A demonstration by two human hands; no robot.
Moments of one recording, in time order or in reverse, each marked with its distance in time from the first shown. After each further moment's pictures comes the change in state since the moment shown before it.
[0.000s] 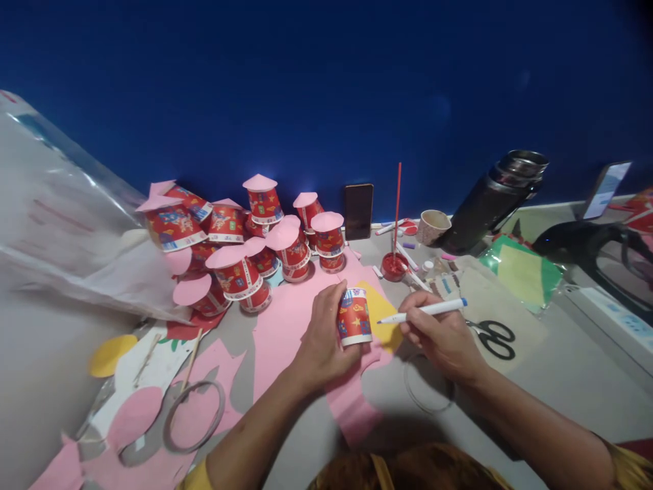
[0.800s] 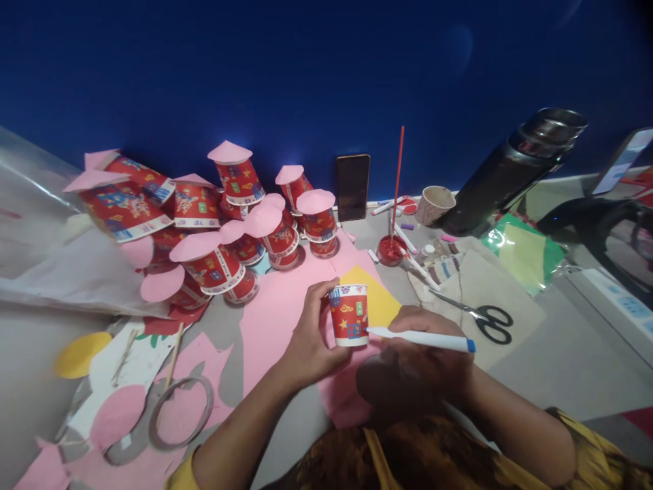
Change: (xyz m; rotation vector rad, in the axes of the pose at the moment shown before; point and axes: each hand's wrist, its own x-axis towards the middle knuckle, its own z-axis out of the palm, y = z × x) left_hand -0.006 0.001 0.000 -0.409 -0.044 -0.263; right_hand -0.011 0.006 0.003 -0.571 -0.111 -0.688
